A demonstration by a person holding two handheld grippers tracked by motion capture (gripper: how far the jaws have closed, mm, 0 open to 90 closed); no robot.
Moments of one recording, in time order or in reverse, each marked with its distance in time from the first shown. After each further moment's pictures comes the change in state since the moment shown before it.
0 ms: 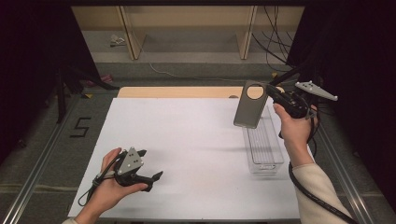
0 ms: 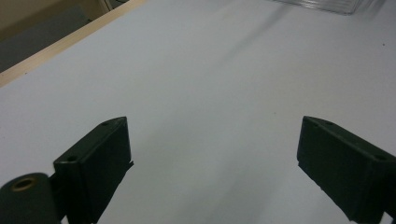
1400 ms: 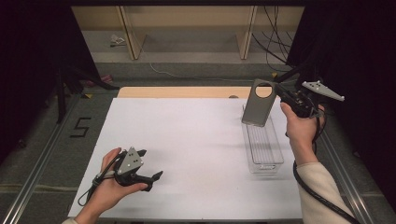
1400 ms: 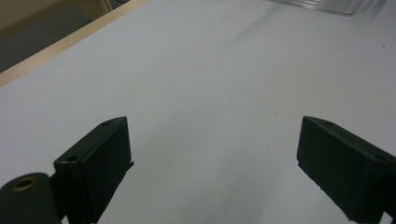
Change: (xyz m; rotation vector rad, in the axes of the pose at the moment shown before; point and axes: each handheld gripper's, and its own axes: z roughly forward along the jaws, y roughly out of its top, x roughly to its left) left arm 0.000 0.000 0.000 -0.003 0.000 0.000; right arm -0.018 0.002 -0.004 -0.011 -0.075 -0.019
